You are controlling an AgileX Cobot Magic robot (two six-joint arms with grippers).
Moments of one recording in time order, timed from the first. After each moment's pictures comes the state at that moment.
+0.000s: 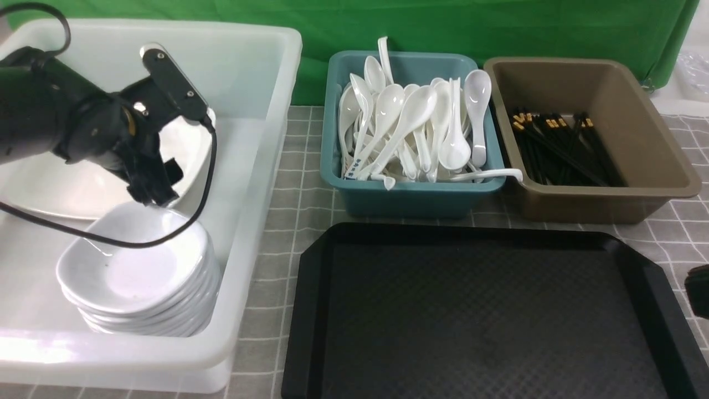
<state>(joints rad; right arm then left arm) 0.54 0.76 -1.05 0.22 0.98 -0.14 -0.15 1.73 -1.16 0.50 0.44 0.32</state>
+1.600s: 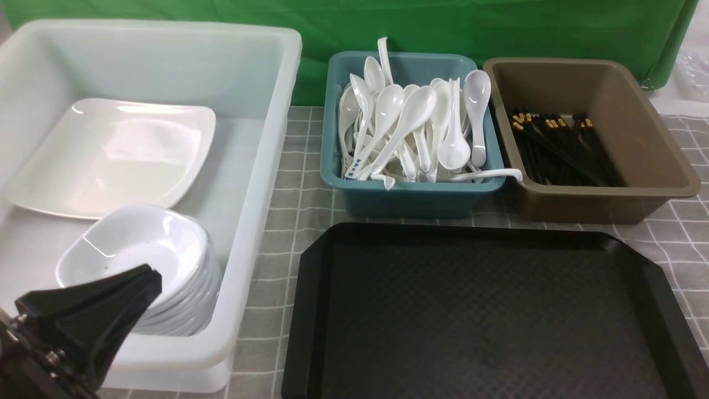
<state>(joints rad) 0.50 0.72 -1.05 0.17 0.97 -0.09 -0.57 0.46 -0.22 -0.18 -0.05 0.31</state>
